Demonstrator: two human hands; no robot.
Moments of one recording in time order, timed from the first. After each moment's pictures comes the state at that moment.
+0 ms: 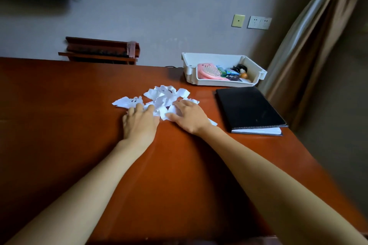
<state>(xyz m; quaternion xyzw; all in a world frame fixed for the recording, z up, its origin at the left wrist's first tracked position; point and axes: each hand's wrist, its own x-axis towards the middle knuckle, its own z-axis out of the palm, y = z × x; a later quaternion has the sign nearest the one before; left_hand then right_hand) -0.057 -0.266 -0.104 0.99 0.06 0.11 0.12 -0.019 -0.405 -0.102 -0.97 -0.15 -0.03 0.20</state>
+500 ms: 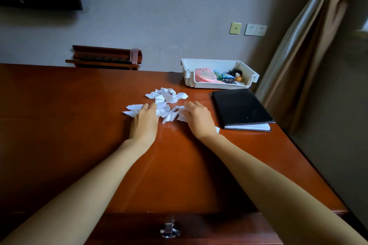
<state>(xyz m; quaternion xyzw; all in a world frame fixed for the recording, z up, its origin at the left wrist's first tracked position) -0.088 -0.277 -0.085 0.97 0.05 0.15 0.20 -0.067 -0.419 -0.090 -0.95 -0.12 -0.18 0.23</state>
